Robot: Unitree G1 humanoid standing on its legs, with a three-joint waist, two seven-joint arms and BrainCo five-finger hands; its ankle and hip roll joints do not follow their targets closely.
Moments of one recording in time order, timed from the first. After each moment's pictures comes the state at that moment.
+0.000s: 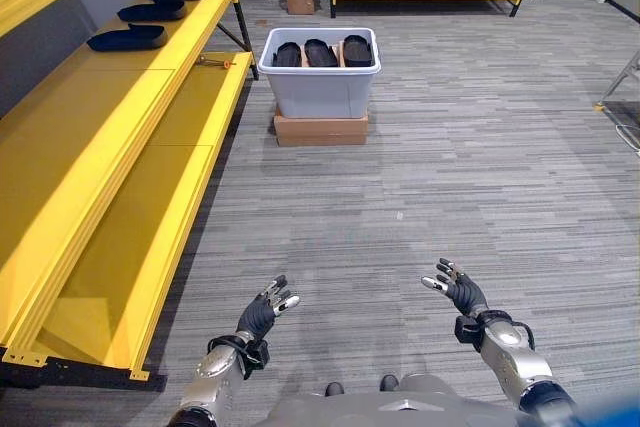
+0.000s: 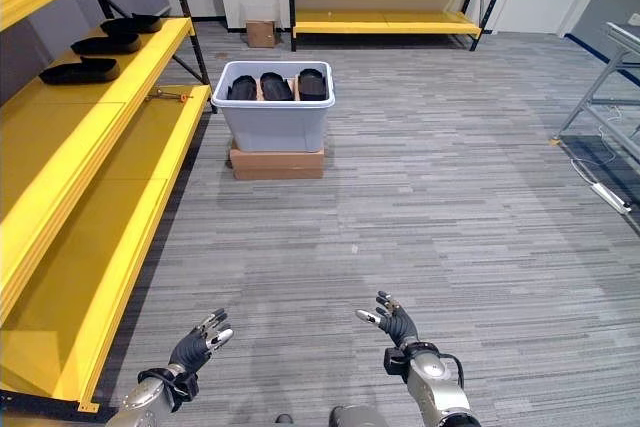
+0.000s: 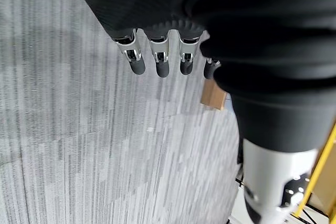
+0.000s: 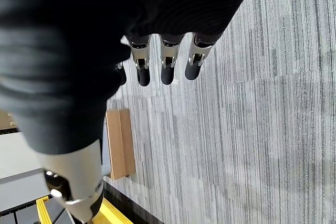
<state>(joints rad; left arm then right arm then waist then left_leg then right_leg) 0.09 0.30 -0.23 0.73 -0.58 -0.18 -0.28 0.00 -0.29 0.22 0.61 0.45 -0.01 0.03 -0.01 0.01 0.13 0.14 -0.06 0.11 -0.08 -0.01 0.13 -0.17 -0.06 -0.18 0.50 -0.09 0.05</state>
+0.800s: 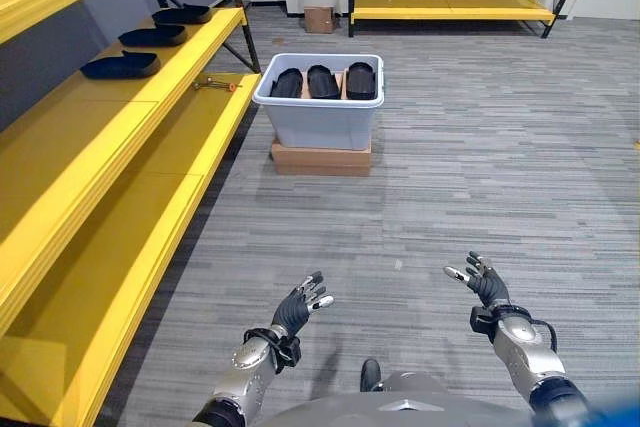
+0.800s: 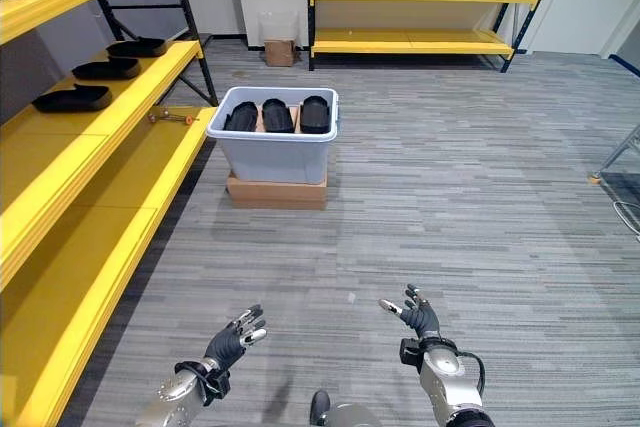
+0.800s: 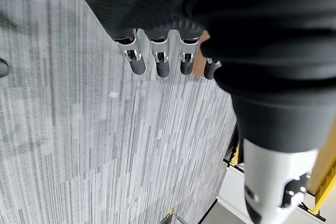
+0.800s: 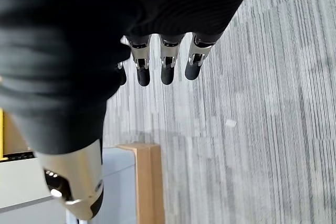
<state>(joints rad) 0.04 0.21 -0.36 0.74 -0.58 -0.20 -0.28 0.01 -0.34 0.20 0.62 0.41 -0.05 -0.10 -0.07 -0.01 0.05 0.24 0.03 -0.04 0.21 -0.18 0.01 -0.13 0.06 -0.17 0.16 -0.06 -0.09</state>
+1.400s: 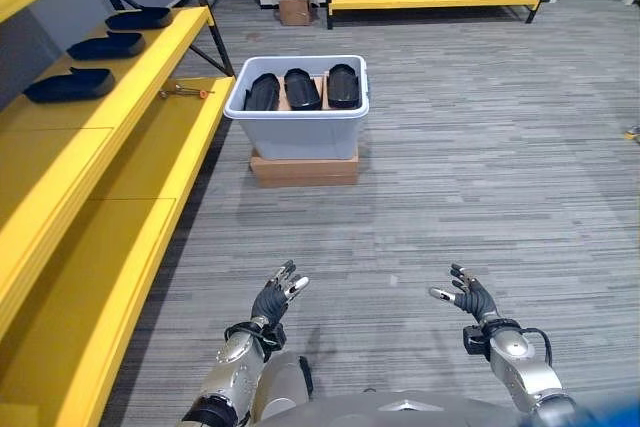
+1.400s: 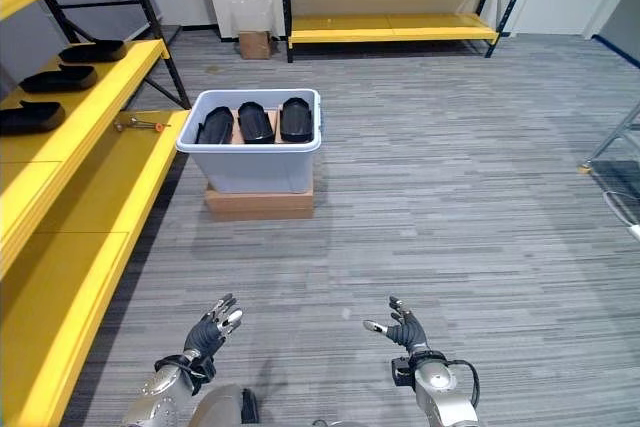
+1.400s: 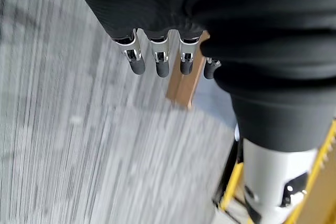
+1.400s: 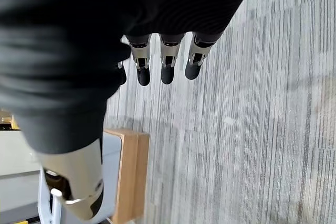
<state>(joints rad) 0.05 0.22 -0.23 0.74 -0.66 -0.18 -0.19 0.04 -0.37 0.26 0.54 0.29 -0.01 -0.08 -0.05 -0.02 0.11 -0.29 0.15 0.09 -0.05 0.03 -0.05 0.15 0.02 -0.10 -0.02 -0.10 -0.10</state>
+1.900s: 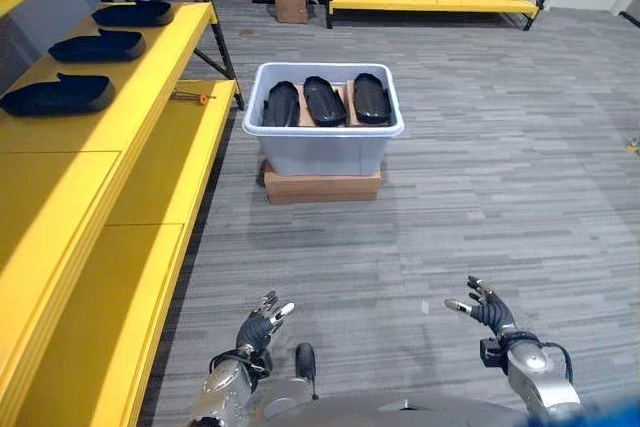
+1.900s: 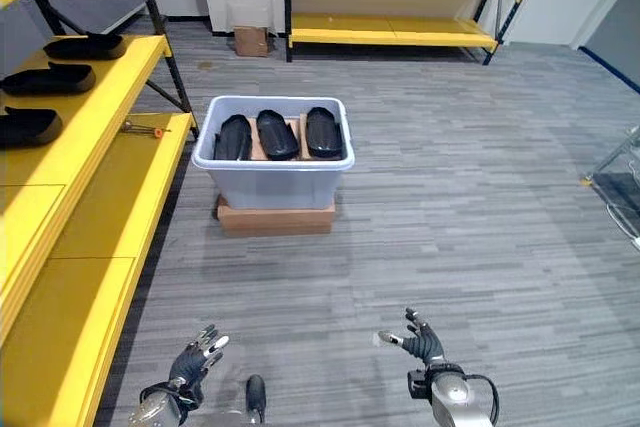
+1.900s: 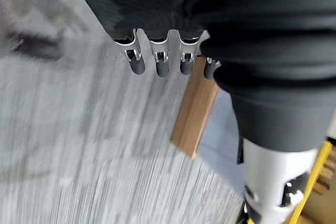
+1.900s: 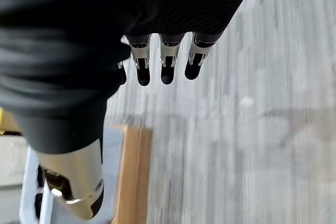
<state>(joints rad) 0.07 0.26 -0.16 0.89 -0.54 -0.25 -0.20 0.12 -0.33 0.20 0.53 0.29 -0.03 -0.04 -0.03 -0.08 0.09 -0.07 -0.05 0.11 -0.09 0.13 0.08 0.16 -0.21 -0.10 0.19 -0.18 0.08</state>
